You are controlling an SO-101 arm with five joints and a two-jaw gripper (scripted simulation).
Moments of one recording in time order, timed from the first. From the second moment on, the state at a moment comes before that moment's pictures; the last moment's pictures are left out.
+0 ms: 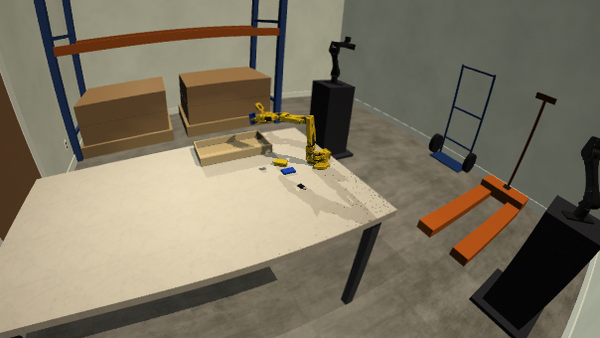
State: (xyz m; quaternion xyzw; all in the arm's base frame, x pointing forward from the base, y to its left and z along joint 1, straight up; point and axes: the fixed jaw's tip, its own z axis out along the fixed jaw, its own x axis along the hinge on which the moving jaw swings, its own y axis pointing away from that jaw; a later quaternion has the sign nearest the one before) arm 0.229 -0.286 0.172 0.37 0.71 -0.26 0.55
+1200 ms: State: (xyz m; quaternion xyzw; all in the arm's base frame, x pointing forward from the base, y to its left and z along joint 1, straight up) arm 0.227 -0.284 0.165 0.37 0.72 -0.25 0.53
